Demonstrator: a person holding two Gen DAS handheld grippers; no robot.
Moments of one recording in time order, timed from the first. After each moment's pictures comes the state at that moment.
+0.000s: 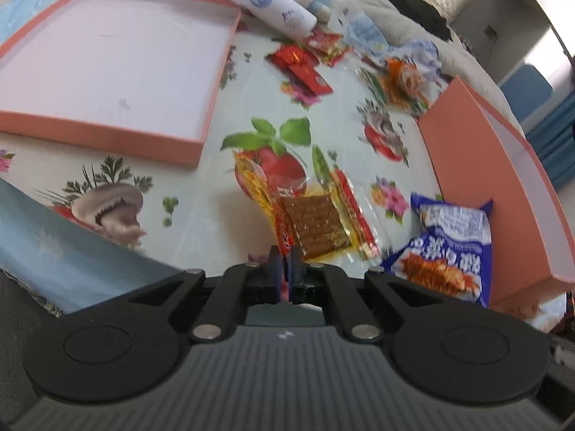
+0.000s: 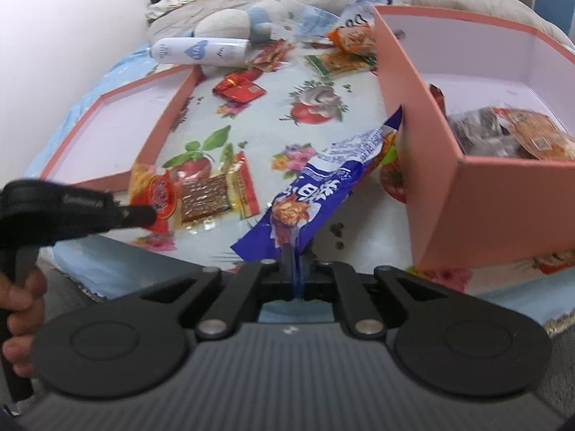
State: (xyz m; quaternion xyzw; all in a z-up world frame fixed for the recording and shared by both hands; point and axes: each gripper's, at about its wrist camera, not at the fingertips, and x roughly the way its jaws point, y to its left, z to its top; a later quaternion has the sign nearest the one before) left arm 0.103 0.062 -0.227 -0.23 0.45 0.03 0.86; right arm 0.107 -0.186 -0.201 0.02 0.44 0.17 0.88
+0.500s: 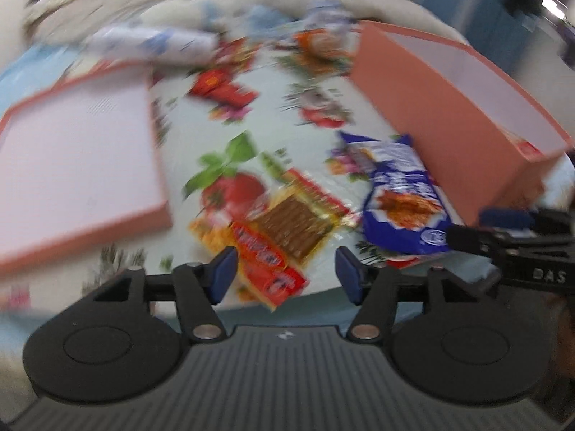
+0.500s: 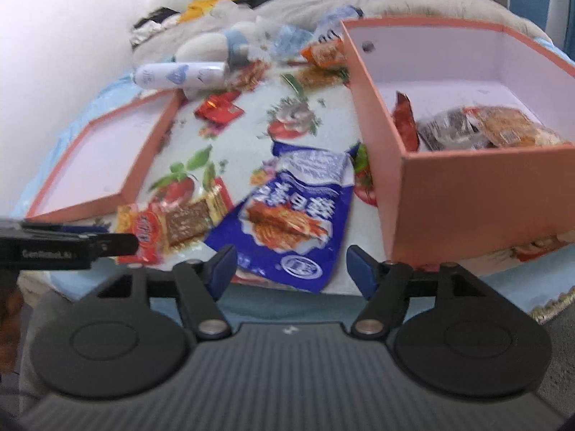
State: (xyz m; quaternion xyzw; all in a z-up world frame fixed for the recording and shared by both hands) left arm 0.107 0.039 -0.192 -0.01 0.45 -0.11 0.89; right arm 0.095 -0.198 -0.193 0.03 0.39 0.16 0.91
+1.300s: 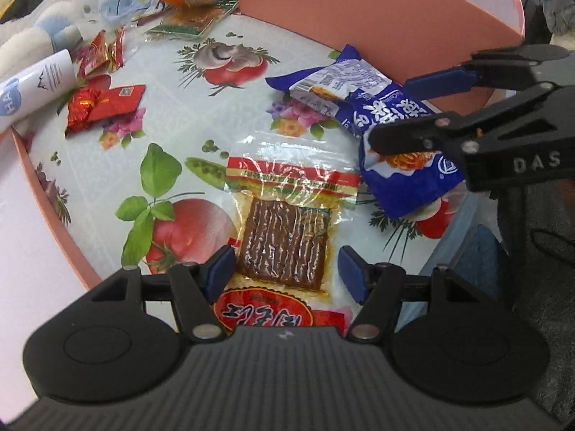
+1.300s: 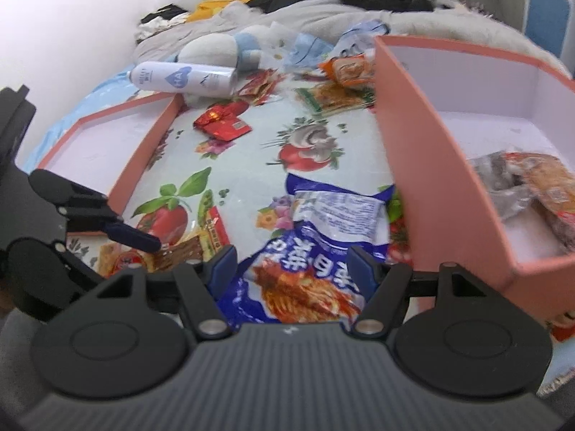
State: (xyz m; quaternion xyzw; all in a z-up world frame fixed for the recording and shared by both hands) left arm 0.189 0.026 -0.247 0.16 0.50 -0.29 0.80; right arm 0.157 -0.160 -0.213 0.01 0.39 0.15 0.91
